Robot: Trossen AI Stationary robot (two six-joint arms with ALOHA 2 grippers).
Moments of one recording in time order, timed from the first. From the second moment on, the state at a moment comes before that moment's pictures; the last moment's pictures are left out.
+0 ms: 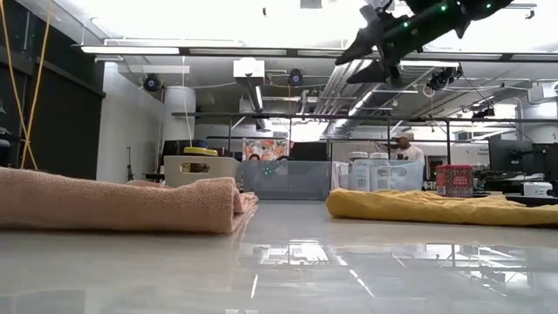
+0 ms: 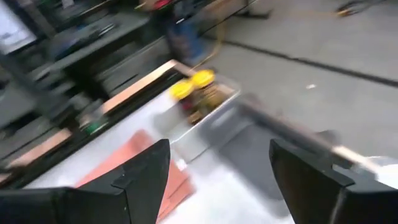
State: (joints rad) left arm 0.33 1.46 1.89 -0.93 0.49 -0.12; right arm -0.47 1.13 0.86 -0.06 -0.01 0.34
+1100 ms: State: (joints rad) left arm -1.05 1.33 1.10 -1.05 -0.07 -0.80; right arm 0.11 1.13 0.85 -0.09 0.21 0.71
